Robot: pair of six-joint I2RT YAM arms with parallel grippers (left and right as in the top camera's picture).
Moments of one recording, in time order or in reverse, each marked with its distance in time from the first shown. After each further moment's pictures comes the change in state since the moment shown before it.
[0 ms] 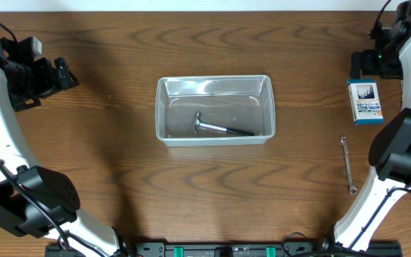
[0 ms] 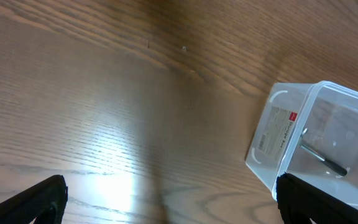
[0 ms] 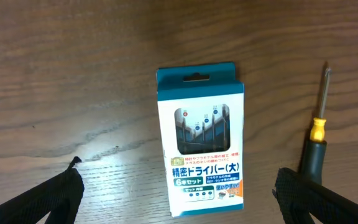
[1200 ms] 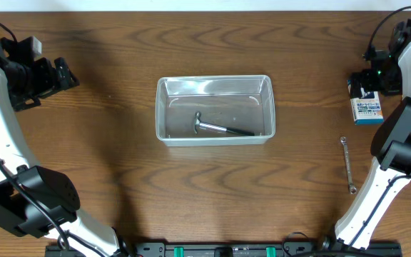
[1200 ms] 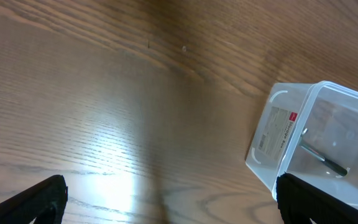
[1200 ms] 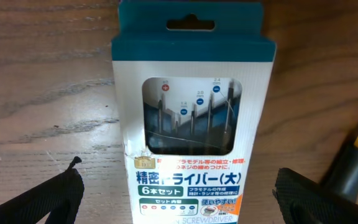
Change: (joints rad) left arm 0.000 0.000 0.000 0.000 0.000 0.000; right arm -0.043 0.137 0.000 -0.049 0.028 -0.148
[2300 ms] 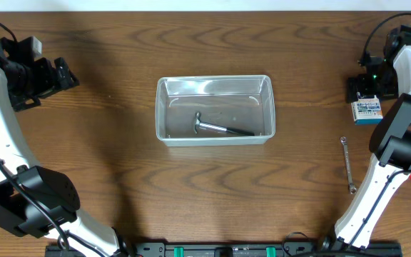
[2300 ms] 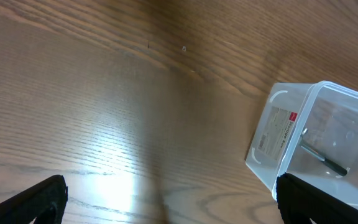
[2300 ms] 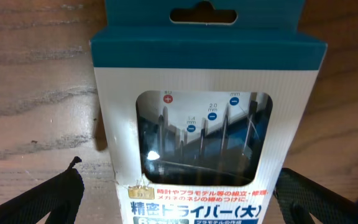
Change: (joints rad) left arm 0.000 0.000 0.000 0.000 0.000 0.000; right arm 0.000 0.060 0.000 0.007 0.000 -0.007
